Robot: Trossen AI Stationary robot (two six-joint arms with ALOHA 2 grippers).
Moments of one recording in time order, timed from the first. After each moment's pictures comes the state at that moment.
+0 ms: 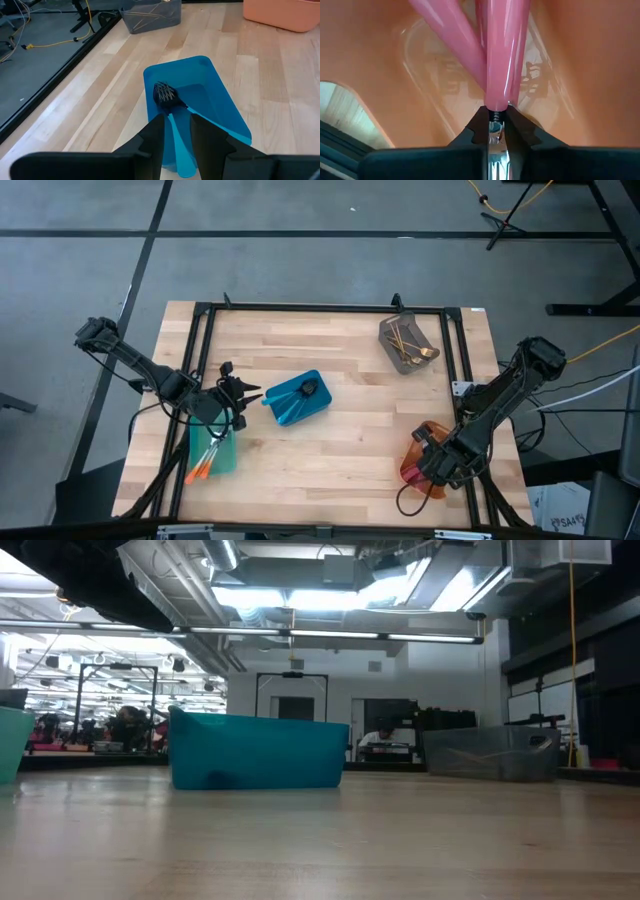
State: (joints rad) left arm -0.51 0.86 0.55 -0.41 -0.79 -0.42; right arm 0.86 1.38 0.77 -0.82 -0.05 0.26
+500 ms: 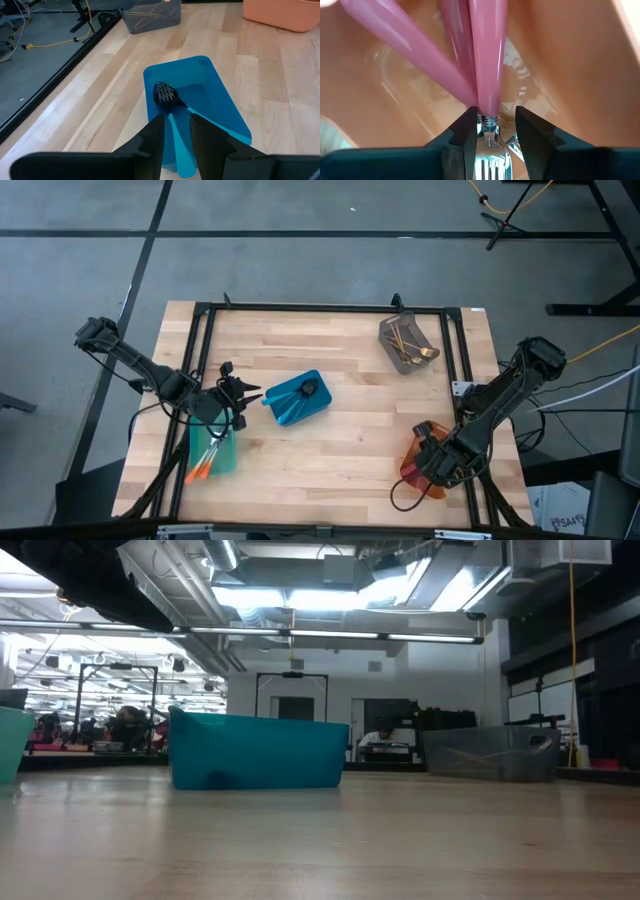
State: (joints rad) left arm -0.51 0.86 0.55 -0.41 -0.79 -0.42; right arm 0.86 1.38 0.77 -0.82 0.03 0.39
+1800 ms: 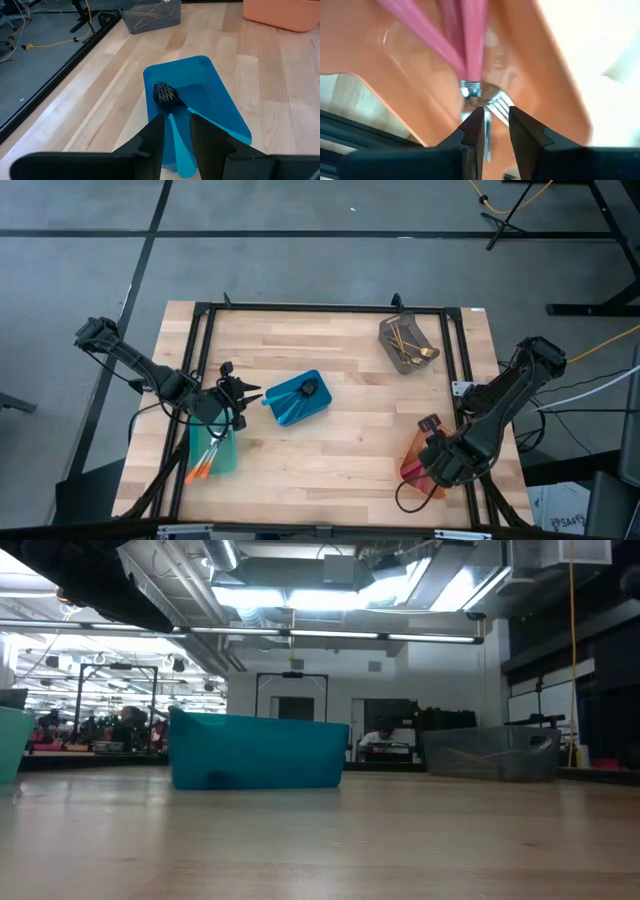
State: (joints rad) left arm -0.51 0.86 0.55 -0.41 -0.79 -0.42; right arm 0.86 1.38 0.98 -1.14 0.05 0.36
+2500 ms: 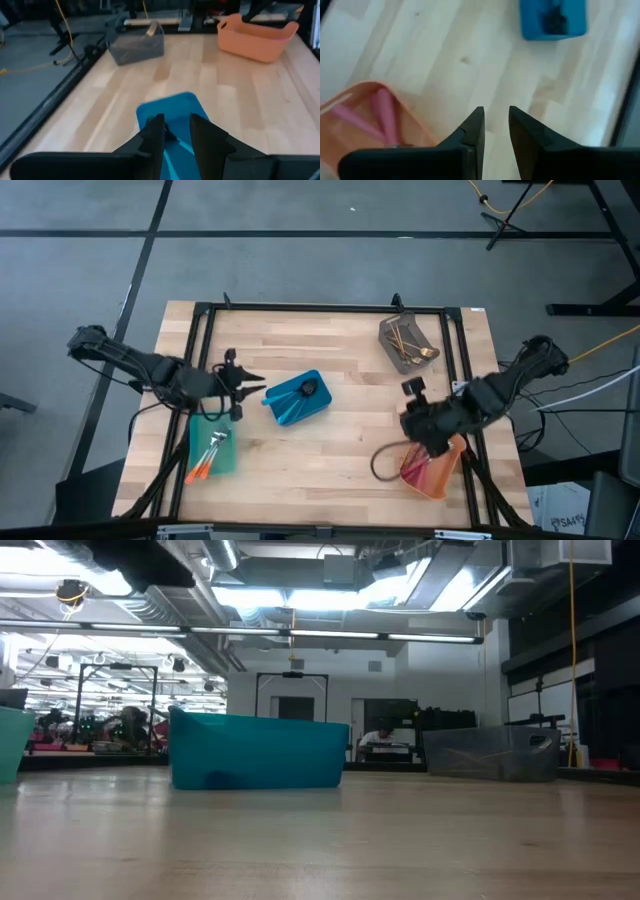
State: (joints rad) left arm -0.36 0.79 0.64 -0.34 -0.59 -0.19; right arm 0.59 1.37 1.47 -1.32 0.30 0.07
